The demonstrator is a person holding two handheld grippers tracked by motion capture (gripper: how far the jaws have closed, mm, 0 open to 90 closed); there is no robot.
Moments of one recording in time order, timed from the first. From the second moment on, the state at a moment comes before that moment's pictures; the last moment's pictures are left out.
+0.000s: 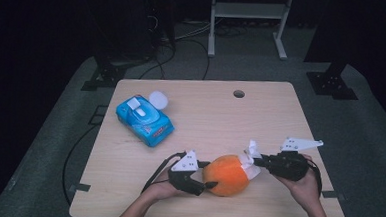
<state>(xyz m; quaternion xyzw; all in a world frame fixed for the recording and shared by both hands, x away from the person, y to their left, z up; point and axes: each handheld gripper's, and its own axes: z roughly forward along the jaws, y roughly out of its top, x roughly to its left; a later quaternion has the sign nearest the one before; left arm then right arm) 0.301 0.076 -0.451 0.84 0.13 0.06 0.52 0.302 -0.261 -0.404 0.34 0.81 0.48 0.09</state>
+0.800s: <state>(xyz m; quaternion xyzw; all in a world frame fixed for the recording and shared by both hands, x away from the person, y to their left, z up) 0.303 0.076 -0.437 0.83 0.14 0.06 0.54 0.294 -0.232 -0.401 0.29 0.83 0.47 0.10</state>
